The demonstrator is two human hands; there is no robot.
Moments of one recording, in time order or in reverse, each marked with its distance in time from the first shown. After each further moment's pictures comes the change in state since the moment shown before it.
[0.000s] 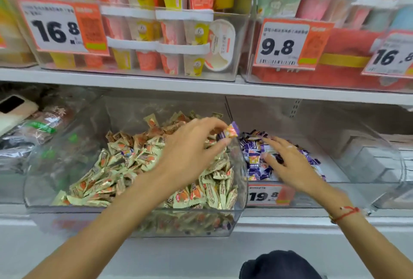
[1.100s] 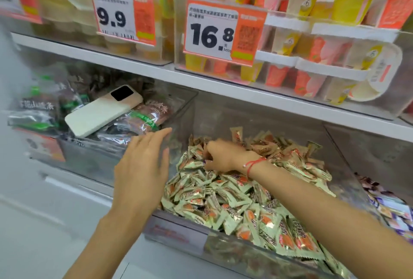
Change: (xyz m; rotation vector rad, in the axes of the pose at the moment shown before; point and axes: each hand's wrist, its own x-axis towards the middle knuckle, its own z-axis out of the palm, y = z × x) left_hand -0.106 -0.165 -0.078 0.300 0.479 -0.546; right_hand 0.140 -0.291 0.122 -0.341 -0.516 -0.593
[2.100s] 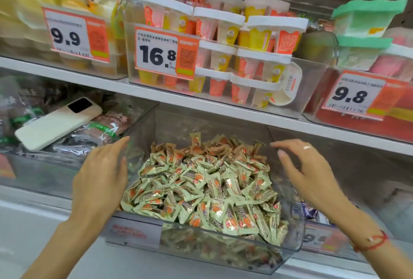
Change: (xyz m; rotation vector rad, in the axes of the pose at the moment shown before) left_hand -0.004 0.003 0.001 0.013 -0.020 0.057; right_hand -0.246 0.078 -0.010 0.211 0.860 0.327
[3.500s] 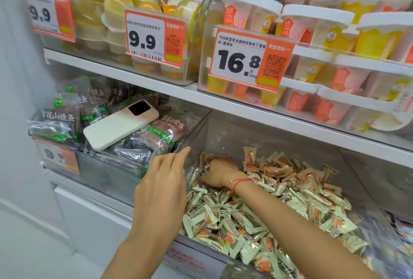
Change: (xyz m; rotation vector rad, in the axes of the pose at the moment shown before) left_hand 0.003 -0.006 0.005 0.113 0.023 0.029; right_hand 0.119 -0.145 0.239 -0.375 -0.794 -0.112
